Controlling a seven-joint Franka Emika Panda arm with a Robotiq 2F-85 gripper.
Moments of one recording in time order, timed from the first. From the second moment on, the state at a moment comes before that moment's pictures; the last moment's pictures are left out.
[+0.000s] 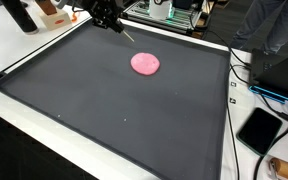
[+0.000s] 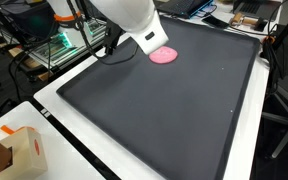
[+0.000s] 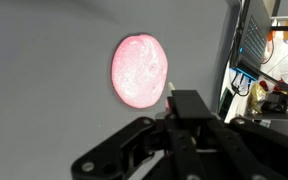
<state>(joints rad) -0.19 0.32 -0.06 -1.99 0.69 1.78 -0.87</state>
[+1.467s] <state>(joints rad) 0.00 0.07 0.04 -2.03 0.24 1.96 -0.52</state>
